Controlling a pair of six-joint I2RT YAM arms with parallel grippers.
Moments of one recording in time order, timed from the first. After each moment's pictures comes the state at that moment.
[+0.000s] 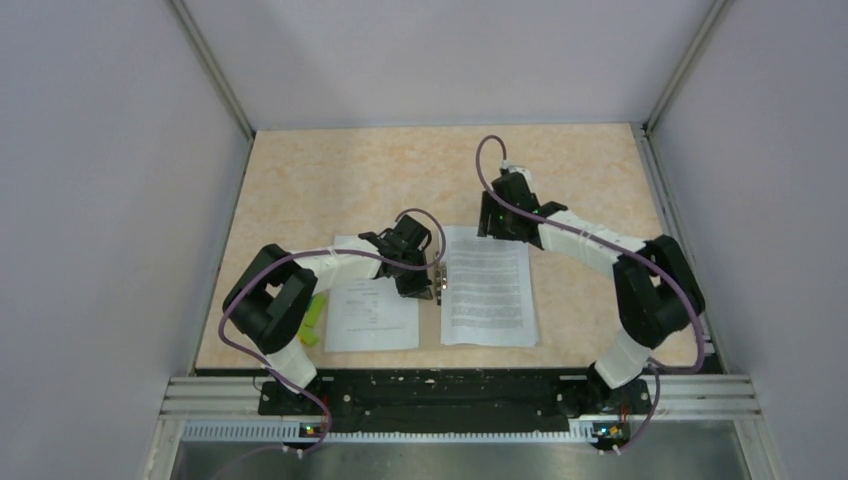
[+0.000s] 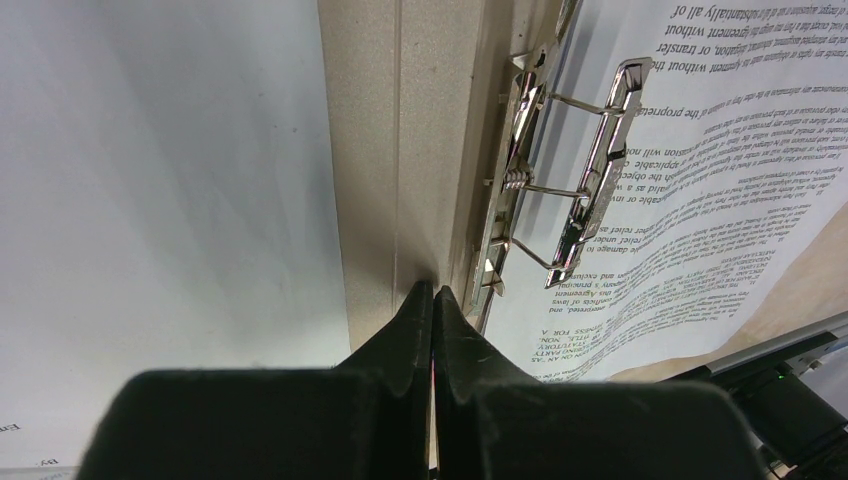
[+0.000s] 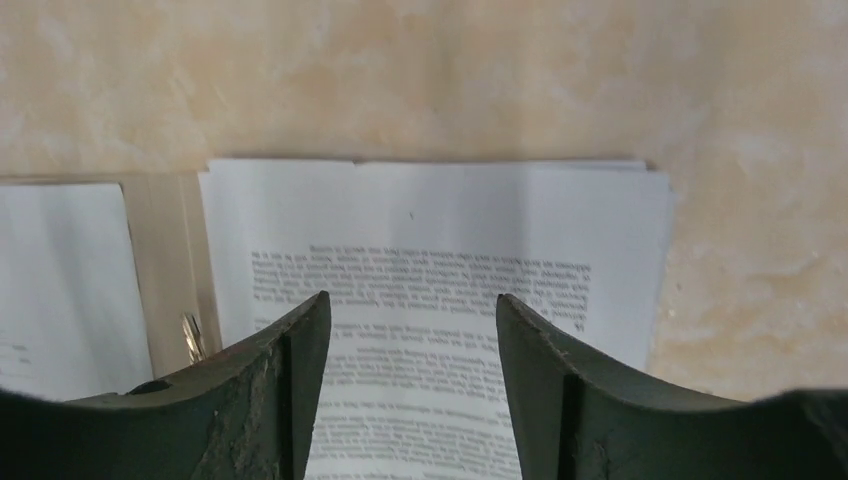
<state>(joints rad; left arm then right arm) -0.68 1.69 0.94 -0.40 0.16 -0.86 0.53 1.60 1.03 -0.29 0.17 0.53</state>
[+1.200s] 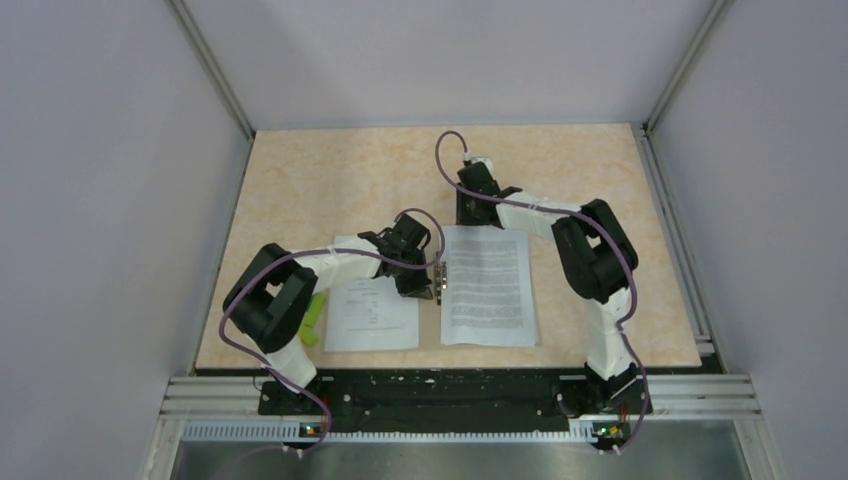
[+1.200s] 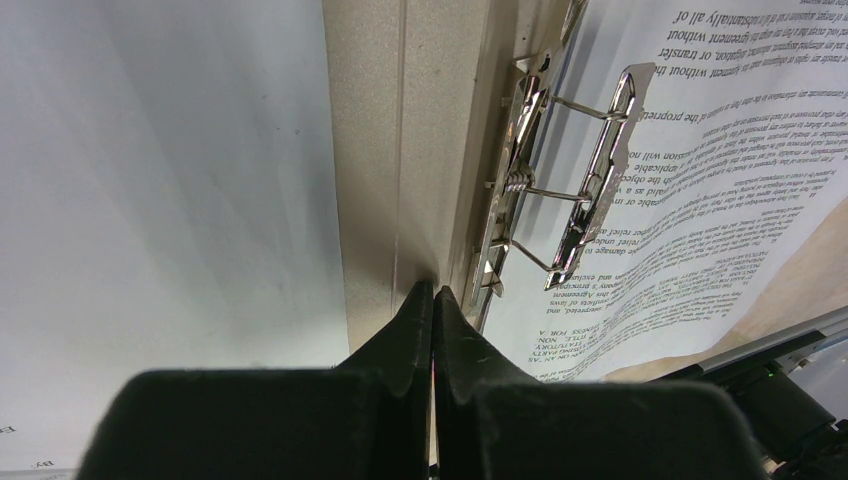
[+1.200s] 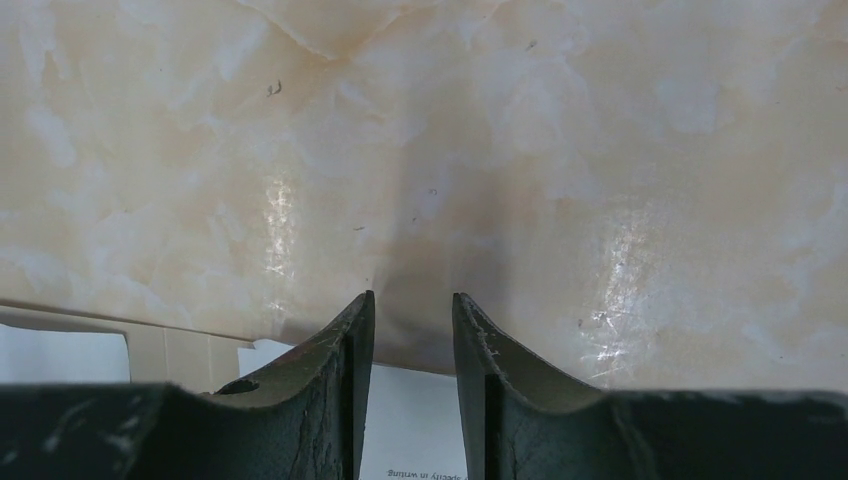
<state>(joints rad) -0.68 1.69 0.94 -0.39 0.17 -0.87 0.57 2.06 1.41 -0.20 0.16 0.45</state>
